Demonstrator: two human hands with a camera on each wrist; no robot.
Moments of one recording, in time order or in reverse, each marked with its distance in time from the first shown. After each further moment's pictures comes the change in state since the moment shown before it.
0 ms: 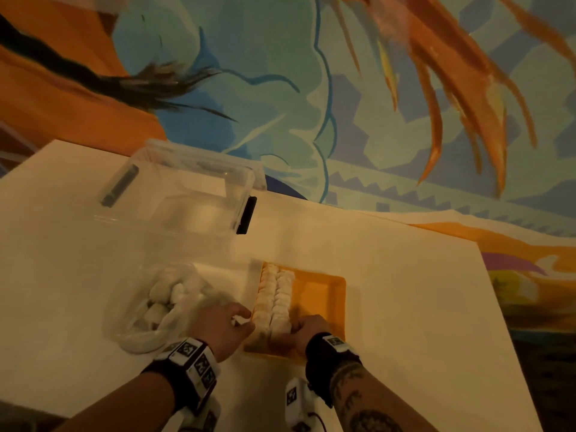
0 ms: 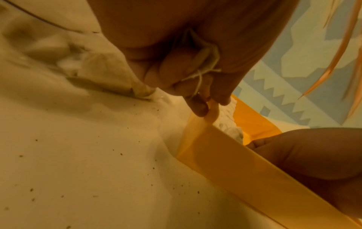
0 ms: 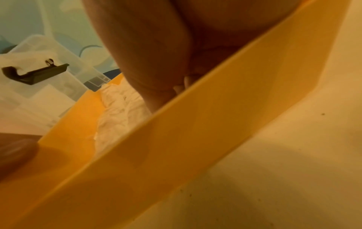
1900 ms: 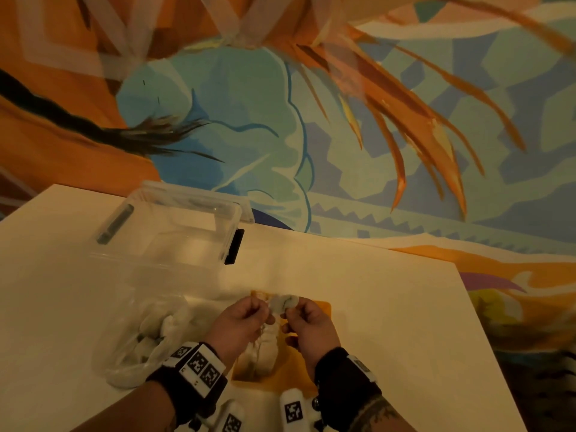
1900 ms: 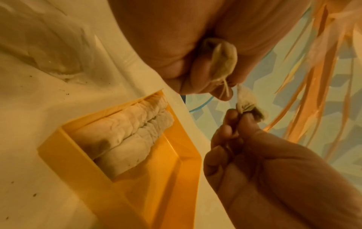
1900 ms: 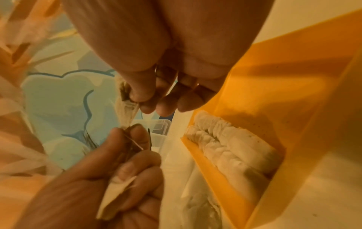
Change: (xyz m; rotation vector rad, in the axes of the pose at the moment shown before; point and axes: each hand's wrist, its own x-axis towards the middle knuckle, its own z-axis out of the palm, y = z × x) left_hand -0.027 0.086 -0.026 -0.899 -0.085 0.128; right_hand -0.072 -0.025 -0.051 0.962 0.050 -0.446
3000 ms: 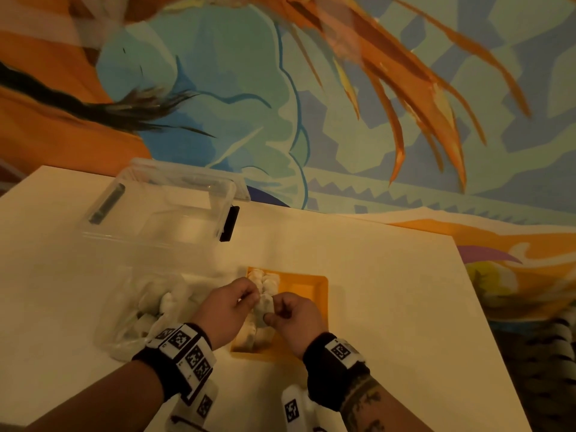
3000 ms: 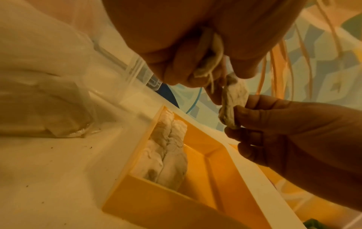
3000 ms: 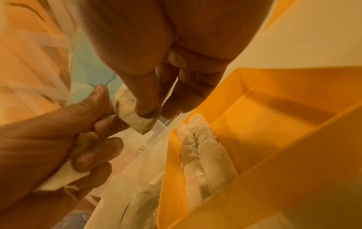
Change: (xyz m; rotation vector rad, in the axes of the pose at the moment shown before) left_hand -0.005 -0.008 -0.020 0.755 -0.002 0.258; right_hand -0.001 0.030 -0.003 -0.614 -0.060 -0.186
